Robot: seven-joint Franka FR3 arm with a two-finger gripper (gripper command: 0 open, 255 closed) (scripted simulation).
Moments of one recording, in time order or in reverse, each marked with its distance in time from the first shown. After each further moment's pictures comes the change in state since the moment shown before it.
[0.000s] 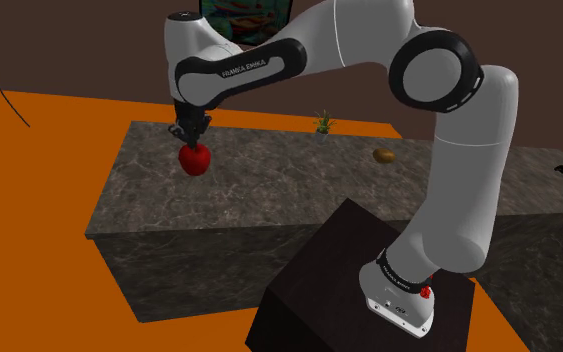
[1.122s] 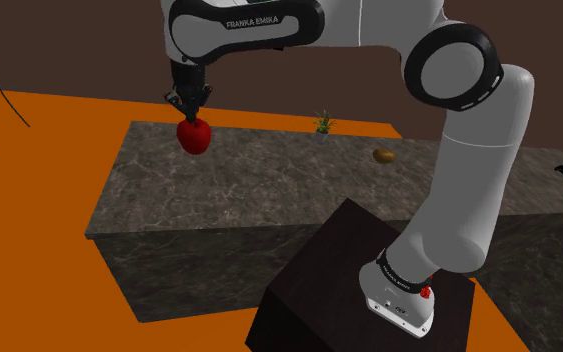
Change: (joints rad) arm -0.003 -0.066 0.011 0.135 0.027 -0.198 -0.031
